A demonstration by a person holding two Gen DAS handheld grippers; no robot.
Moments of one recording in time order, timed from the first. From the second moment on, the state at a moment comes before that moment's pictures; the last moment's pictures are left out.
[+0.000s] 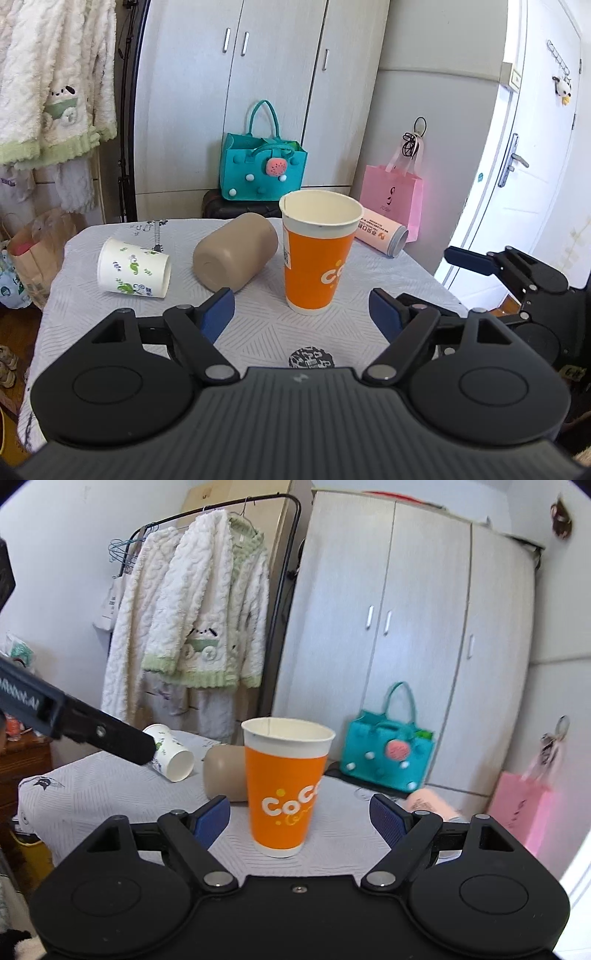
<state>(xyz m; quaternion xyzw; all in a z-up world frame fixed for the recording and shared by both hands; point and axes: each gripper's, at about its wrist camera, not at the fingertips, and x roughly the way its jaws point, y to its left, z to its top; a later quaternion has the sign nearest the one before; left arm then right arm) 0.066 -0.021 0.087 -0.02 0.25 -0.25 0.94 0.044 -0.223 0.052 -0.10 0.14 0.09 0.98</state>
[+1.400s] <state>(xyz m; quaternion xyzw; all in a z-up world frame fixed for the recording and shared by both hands) 0.008 0.001 0.062 -0.01 0.27 -0.09 0.96 -0.008 -0.217 0.048 -0.02 0.17 -0.01 0.98</state>
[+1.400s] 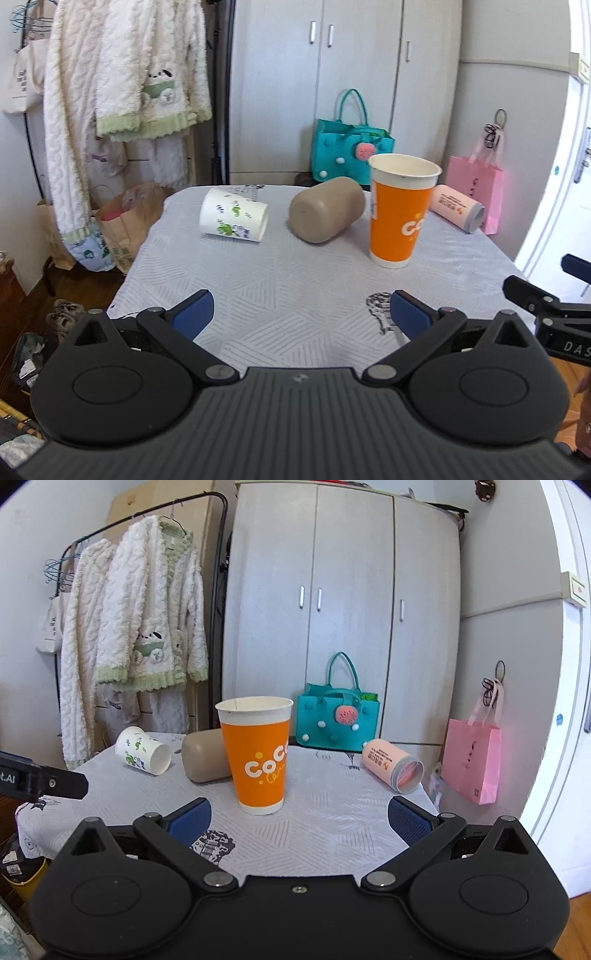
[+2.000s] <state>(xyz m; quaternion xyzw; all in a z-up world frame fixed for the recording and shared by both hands) 0.010 -0.004 0.042 0.00 0.27 -0.09 0.96 -0.003 -0.208 0.037 -0.02 0.20 -0.05 0.98</state>
